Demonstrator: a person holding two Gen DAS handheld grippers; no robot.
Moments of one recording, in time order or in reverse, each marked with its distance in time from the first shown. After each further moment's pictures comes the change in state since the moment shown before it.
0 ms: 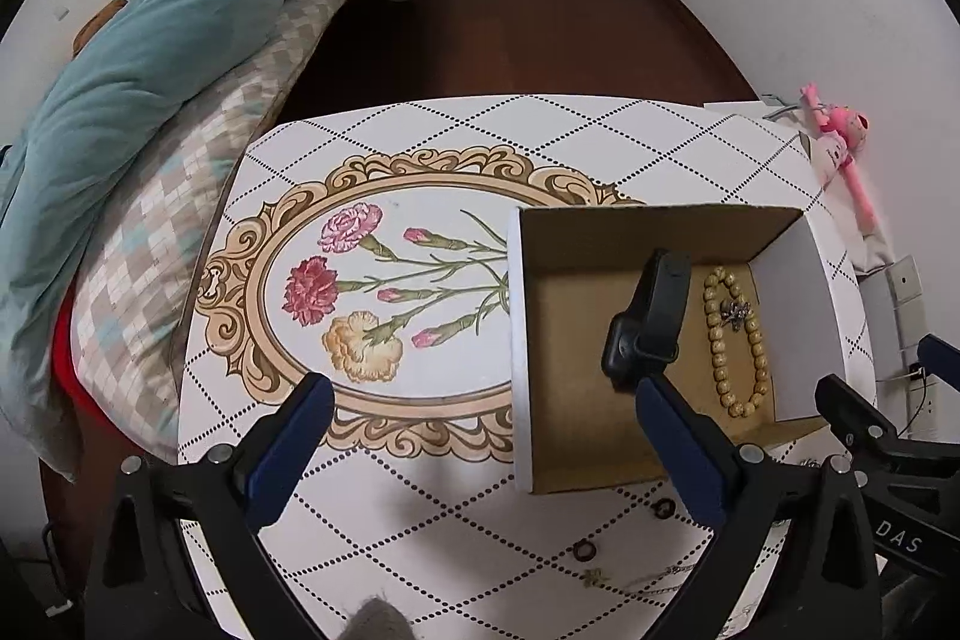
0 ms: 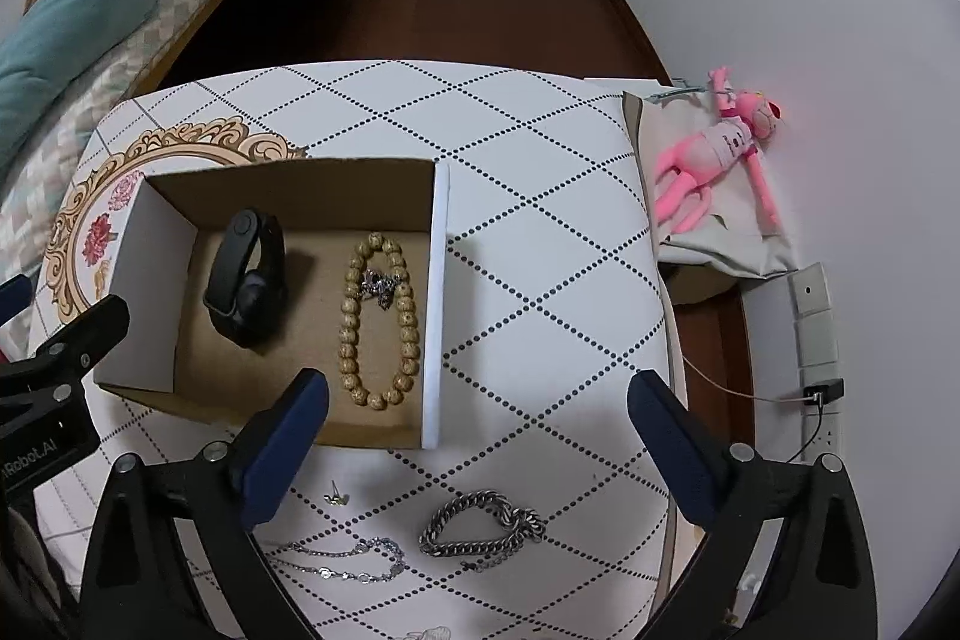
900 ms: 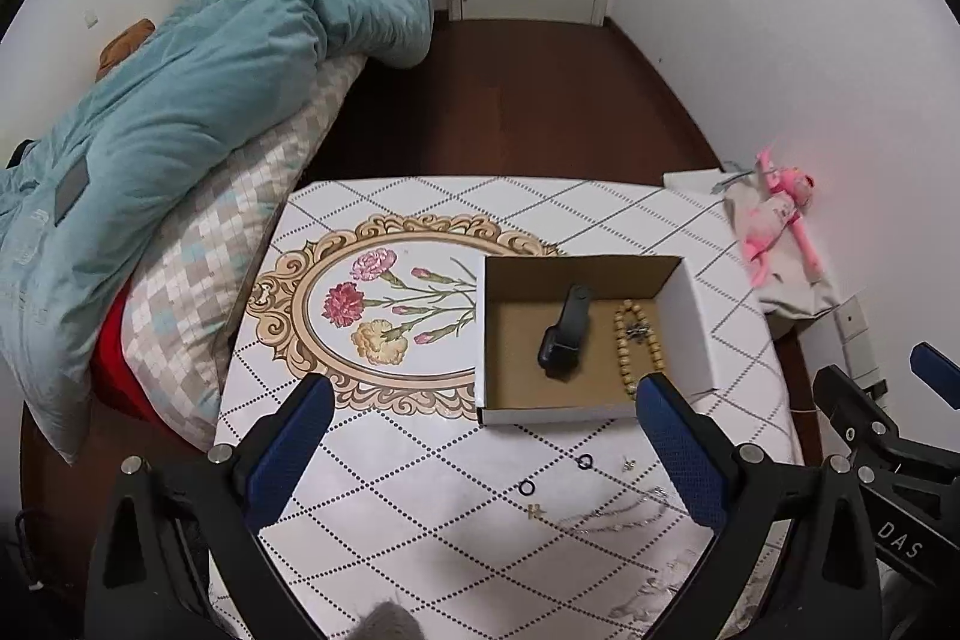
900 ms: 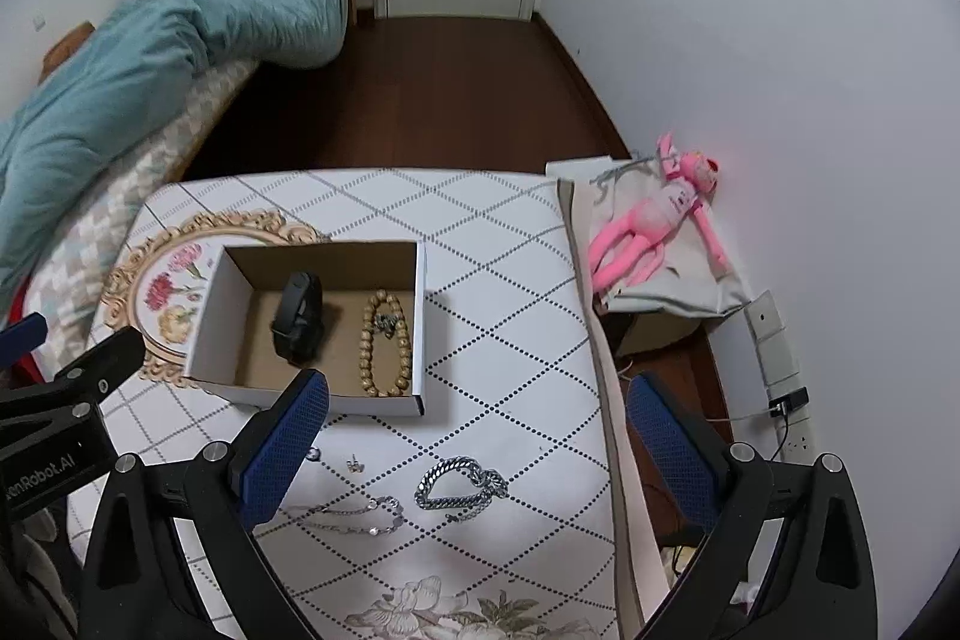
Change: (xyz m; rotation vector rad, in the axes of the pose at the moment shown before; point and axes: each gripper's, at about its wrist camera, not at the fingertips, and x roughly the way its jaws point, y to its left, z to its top) left arm -0.119 -0.004 -0.028 -0.046 -0.167 -0.050; right arm -0.133 -0.024 -0.042 0.062 -0.246 -0.008
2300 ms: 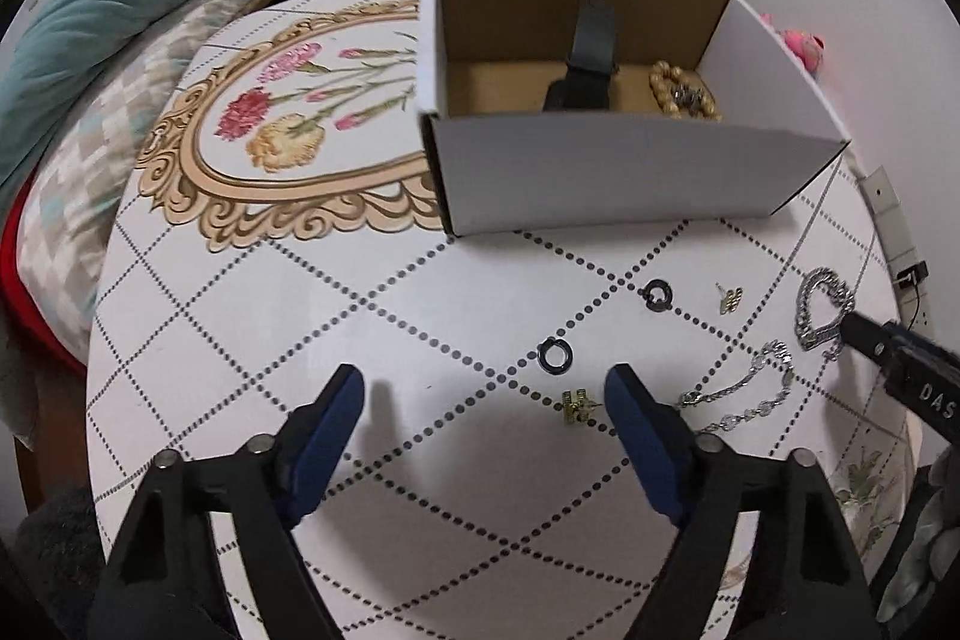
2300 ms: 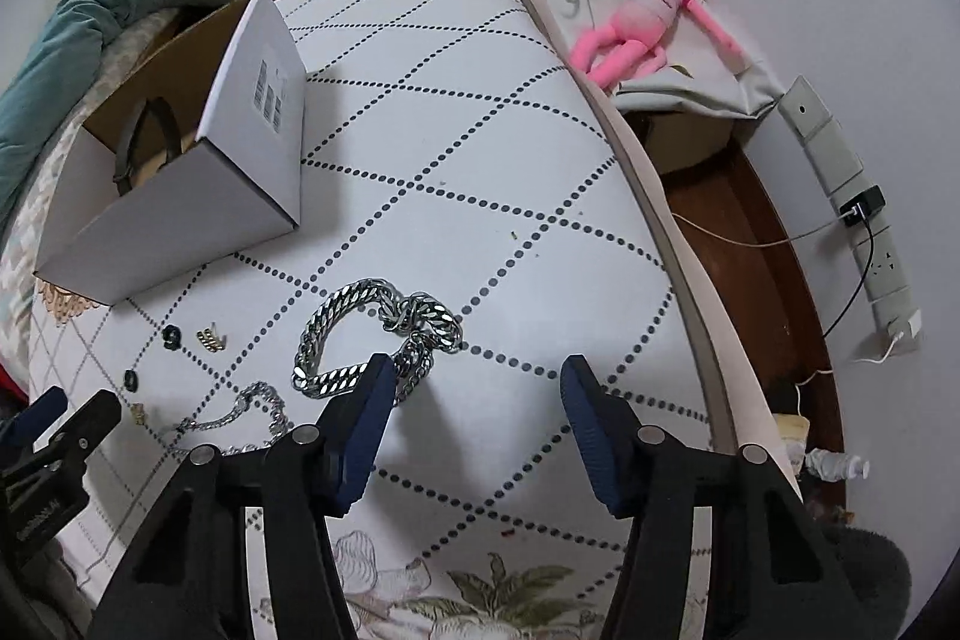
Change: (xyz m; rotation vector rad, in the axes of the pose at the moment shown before) left arm 0.129 -0.009 -0.109 0.095 0.218 -0.030; right arm 0.146 -0.049 -0.123 0.226 0.262 0.050
